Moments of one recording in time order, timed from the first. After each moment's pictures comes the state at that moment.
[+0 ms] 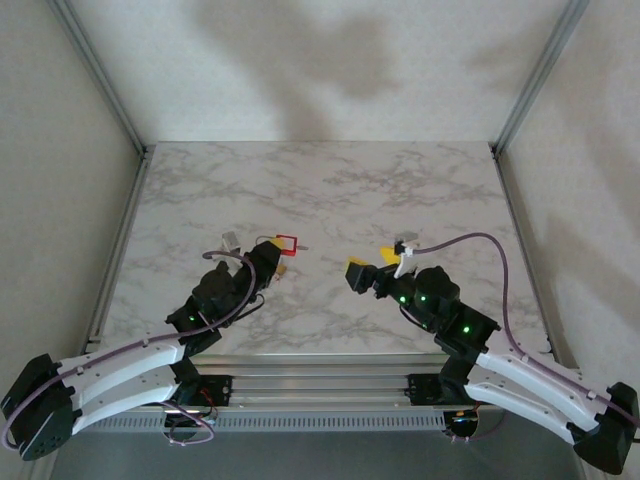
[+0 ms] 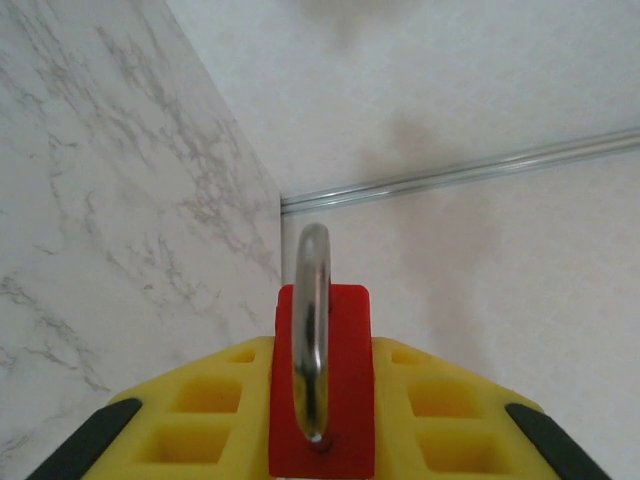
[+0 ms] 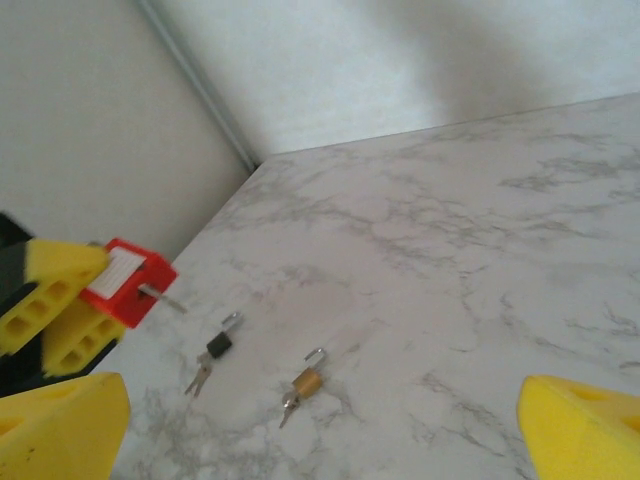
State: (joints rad) left arm -0.81 0.87 0.37 0.46 -0.30 -1.34; right arm 0.90 0.66 0.49 0.01 0.23 0.51
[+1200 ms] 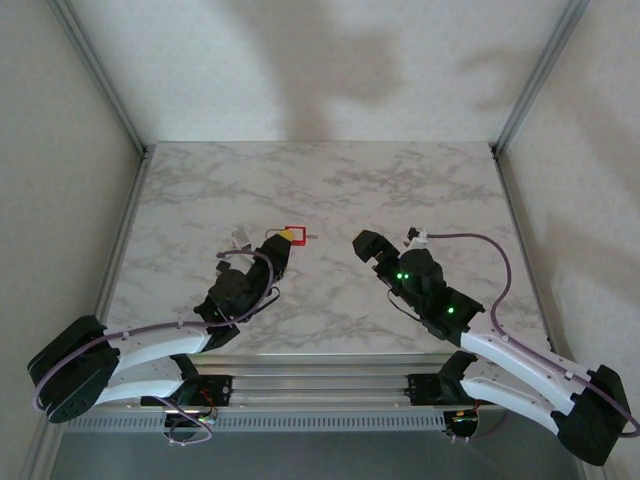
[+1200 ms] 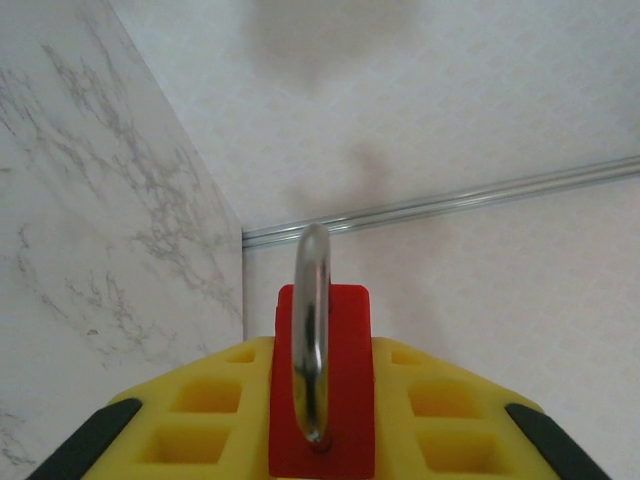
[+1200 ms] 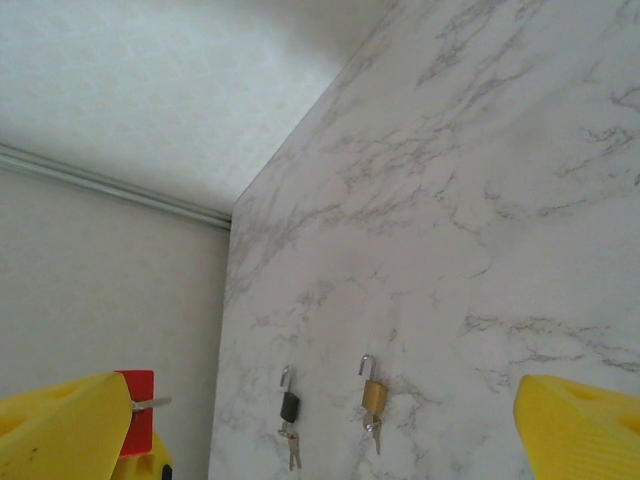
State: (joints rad) left arm -0.84 1.16 0.35 0.88 -0.37 -1.35; right arm 0.81 0.87 0.56 -0.01 0.24 1.17
